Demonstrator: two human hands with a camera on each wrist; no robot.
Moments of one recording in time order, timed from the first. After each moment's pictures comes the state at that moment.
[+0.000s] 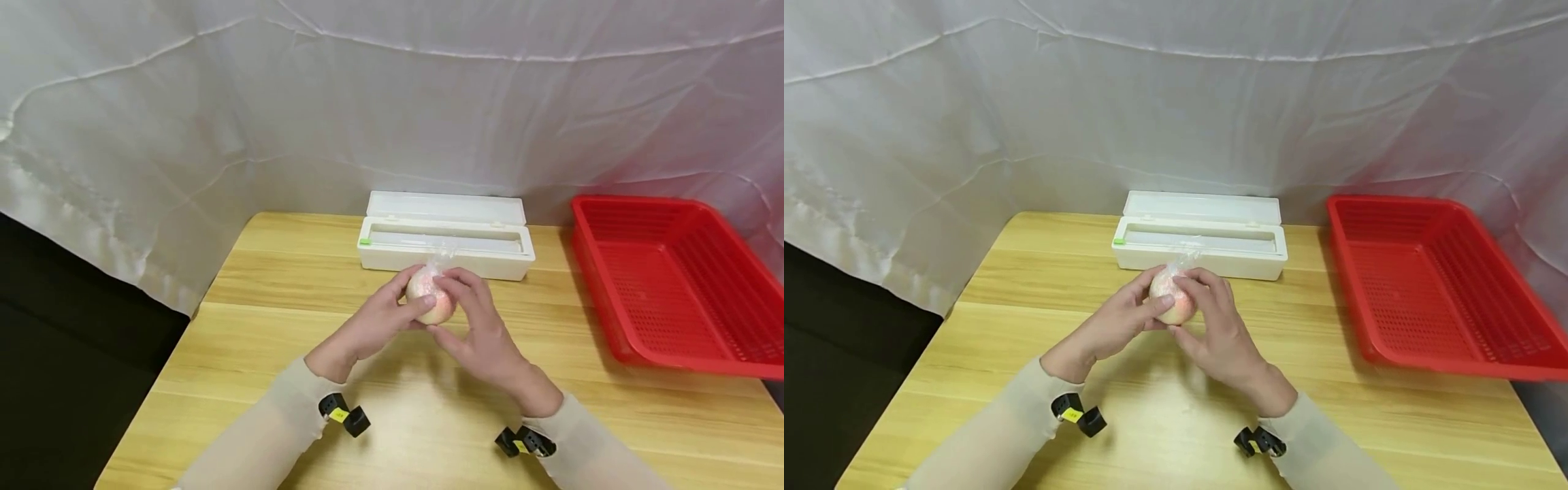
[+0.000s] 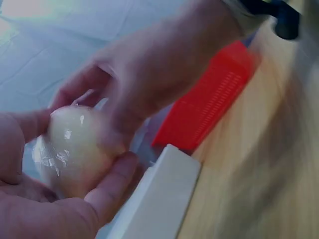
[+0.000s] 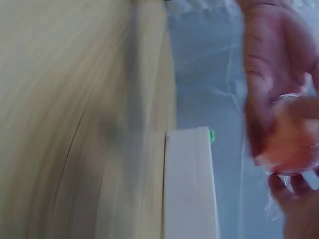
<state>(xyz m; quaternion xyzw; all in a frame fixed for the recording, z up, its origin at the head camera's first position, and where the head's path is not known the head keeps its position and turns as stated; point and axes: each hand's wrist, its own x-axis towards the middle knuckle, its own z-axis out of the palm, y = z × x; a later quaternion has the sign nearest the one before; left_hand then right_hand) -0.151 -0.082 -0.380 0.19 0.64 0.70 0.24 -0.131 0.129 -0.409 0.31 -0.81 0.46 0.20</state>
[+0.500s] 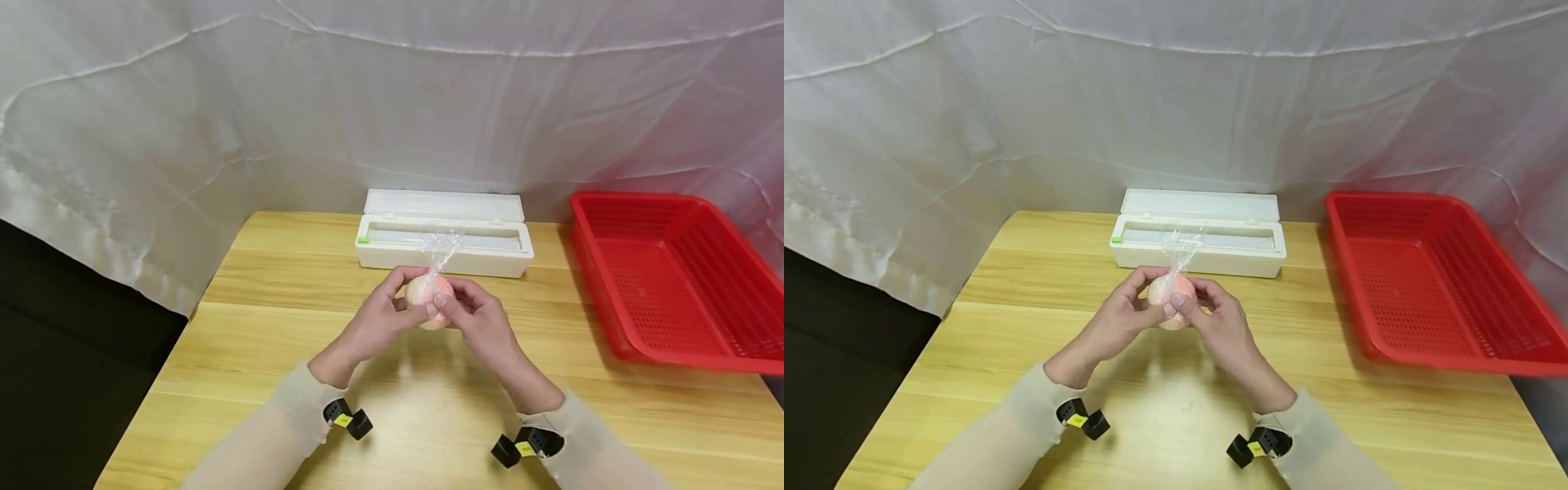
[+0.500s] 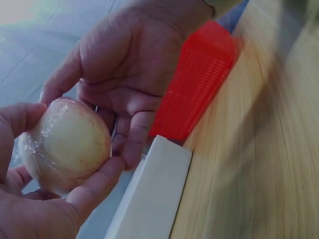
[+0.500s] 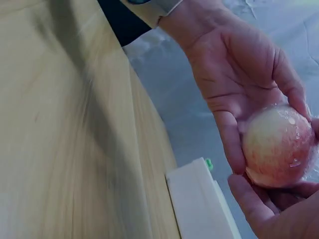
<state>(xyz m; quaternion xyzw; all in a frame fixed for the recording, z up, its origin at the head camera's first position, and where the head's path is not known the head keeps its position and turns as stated) -0.146 -0.076 -0.388 0.18 0.68 0.69 0.16 -0.132 0.125 -0.394 0.08 -0.75 0.66 -0.06</state>
